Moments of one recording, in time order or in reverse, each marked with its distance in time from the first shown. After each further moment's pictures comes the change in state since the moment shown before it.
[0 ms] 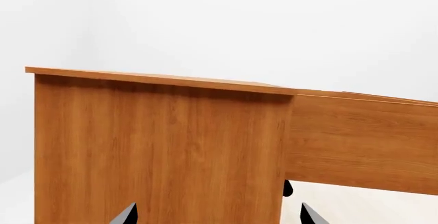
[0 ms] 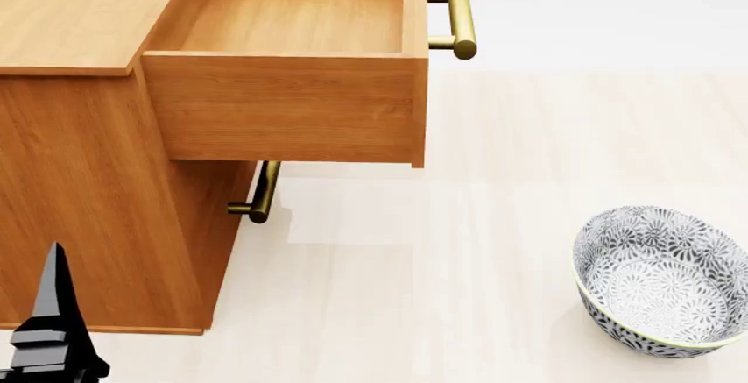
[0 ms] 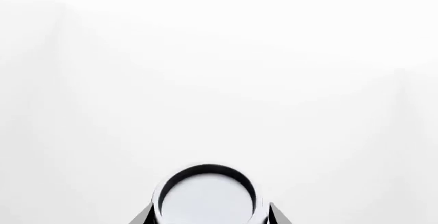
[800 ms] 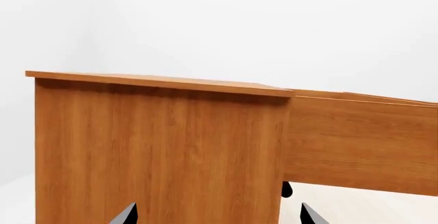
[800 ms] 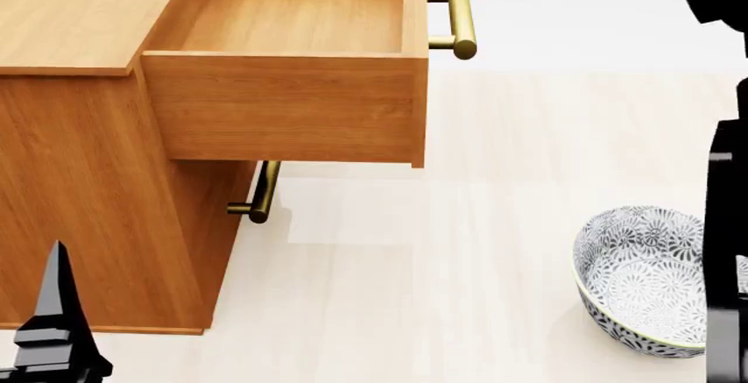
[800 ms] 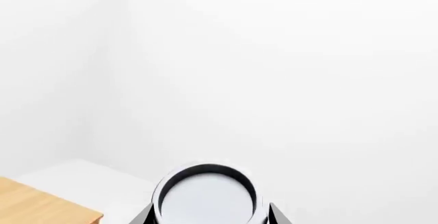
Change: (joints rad) left arm -0.010 -0.007 0.021 0.019 0.003 -0.019 -0.031; right arm 0.065 -0.238 -0.247 0.609 -0.132 -0.336 -0.219
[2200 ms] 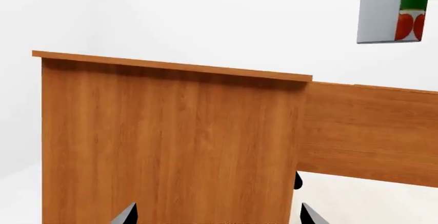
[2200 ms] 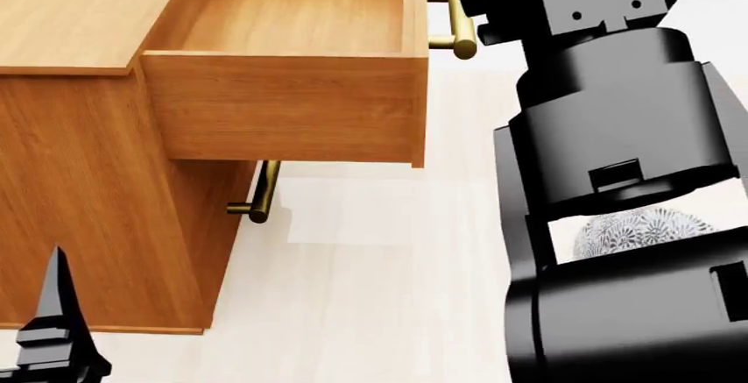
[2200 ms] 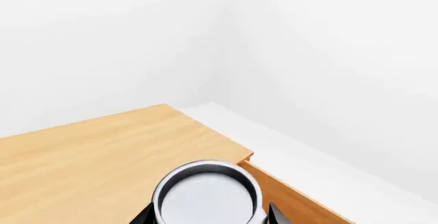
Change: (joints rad) left arm 0.006 -0.003 0.002 -0.078 -0.008 0.063 0.002; right arm 0.041 -0.273 -0.069 0.605 -0.027 -0.252 -0.443
